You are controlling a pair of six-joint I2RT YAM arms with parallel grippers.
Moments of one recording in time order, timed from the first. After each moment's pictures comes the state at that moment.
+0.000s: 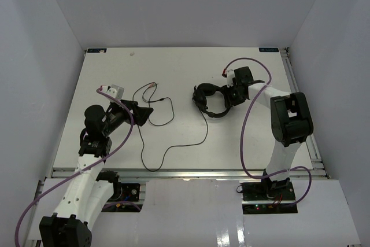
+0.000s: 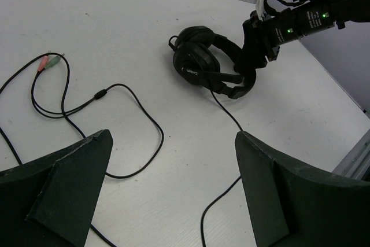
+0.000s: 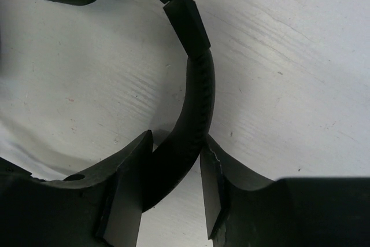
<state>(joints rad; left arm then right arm) -0.09 0.72 0.50 0.11 0.57 -0.27 0.27 1.88 1.19 -0.34 -0.18 -0.16</state>
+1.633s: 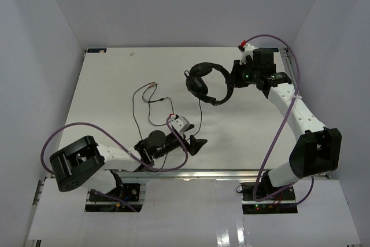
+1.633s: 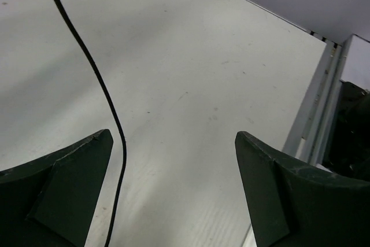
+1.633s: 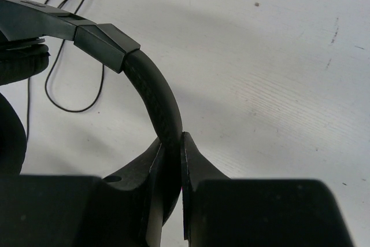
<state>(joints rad) -1.04 1.36 0.34 0.98 -0.02 -0.20 0.25 1.48 1.29 -0.44 -0.36 0.12</state>
